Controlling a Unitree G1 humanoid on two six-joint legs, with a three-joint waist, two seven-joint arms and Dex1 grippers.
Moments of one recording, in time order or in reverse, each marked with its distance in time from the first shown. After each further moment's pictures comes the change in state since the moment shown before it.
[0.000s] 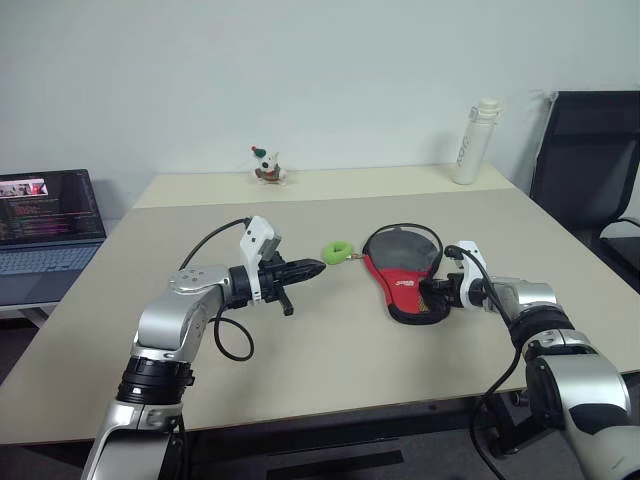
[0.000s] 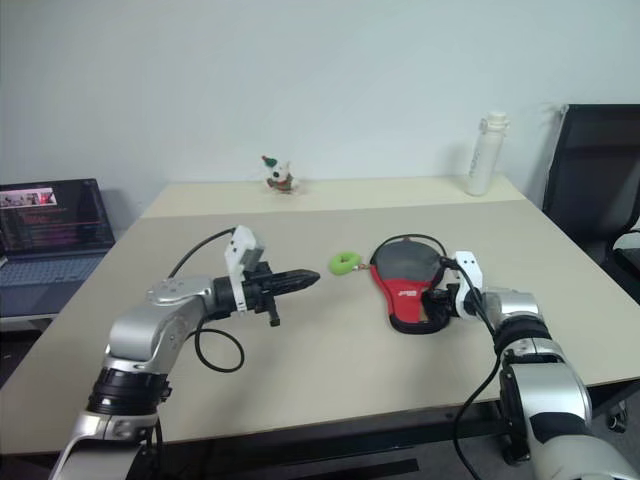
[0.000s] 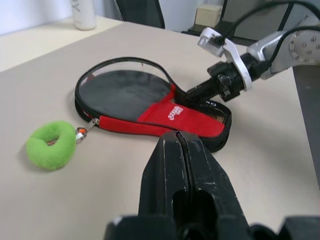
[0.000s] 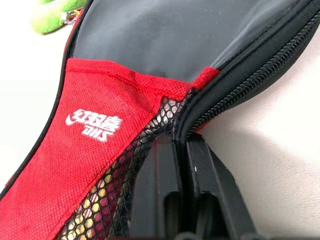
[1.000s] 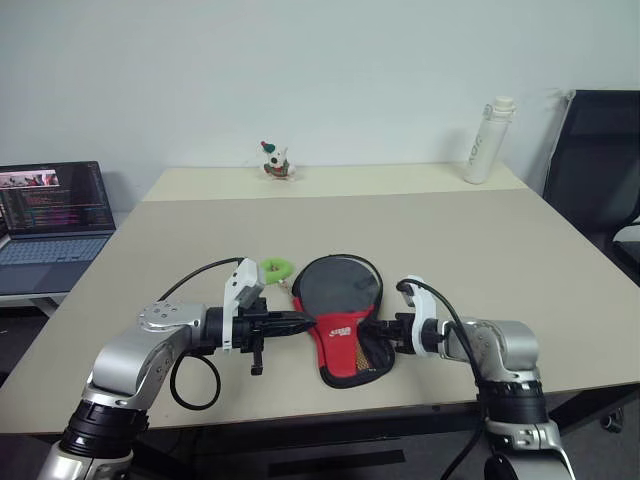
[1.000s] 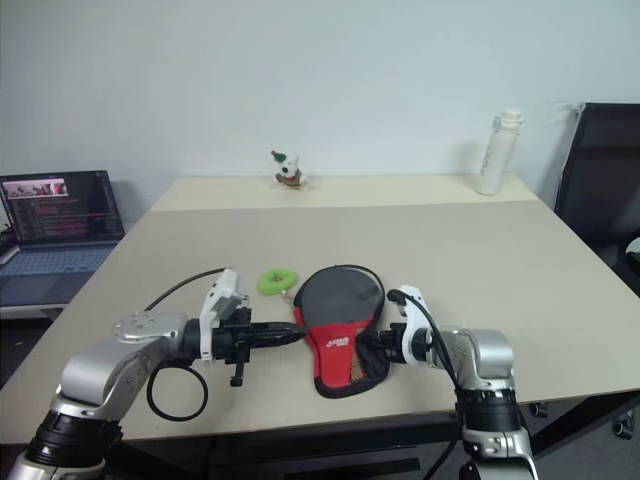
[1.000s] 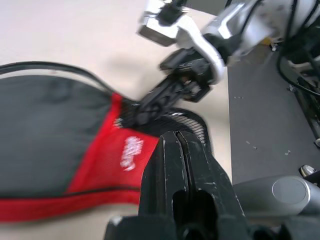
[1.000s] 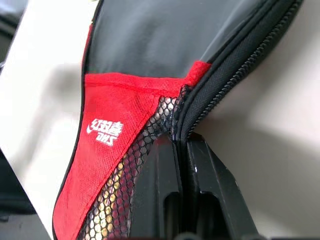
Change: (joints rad) left arm 0.227 0.167 -0.015 -0.195 -0.153 0.047 -0.159; right arm 0.515 0.331 -0.101 -1.268 0.189 0.890 -0.288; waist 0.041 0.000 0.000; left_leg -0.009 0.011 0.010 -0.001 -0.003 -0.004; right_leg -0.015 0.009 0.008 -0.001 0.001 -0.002
